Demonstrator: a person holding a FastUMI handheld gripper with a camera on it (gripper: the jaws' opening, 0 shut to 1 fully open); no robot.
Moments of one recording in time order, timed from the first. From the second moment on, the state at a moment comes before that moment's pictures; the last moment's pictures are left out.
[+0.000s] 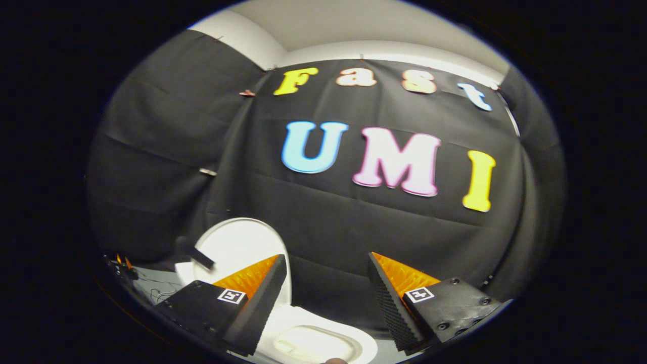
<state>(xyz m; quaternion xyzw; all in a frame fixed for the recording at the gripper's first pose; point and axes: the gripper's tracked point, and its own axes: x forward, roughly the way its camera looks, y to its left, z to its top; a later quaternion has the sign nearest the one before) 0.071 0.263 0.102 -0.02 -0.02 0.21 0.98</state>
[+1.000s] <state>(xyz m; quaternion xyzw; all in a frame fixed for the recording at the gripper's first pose) 0.066 0.078 -0.010 0.03 0.00 0.05 1.00</state>
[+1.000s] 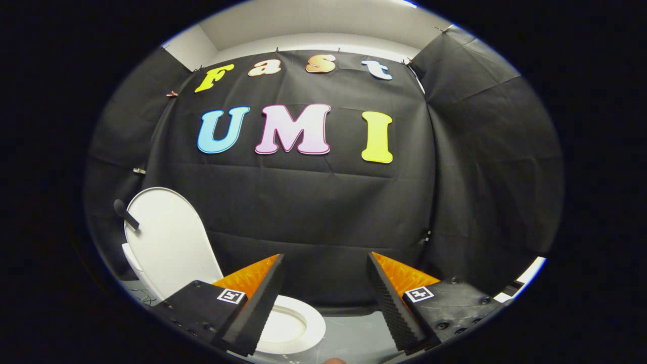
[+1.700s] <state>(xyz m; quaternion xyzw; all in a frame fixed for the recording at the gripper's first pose) 0.061 0.075 -0.015 0.02 0.00 0.06 1.00</state>
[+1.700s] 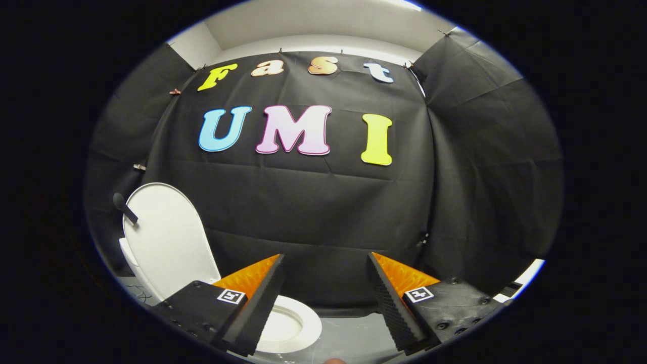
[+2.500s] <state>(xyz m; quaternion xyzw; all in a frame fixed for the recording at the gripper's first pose) 0.062 0.071 -0.024 0.02 0.02 0.06 1.00</state>
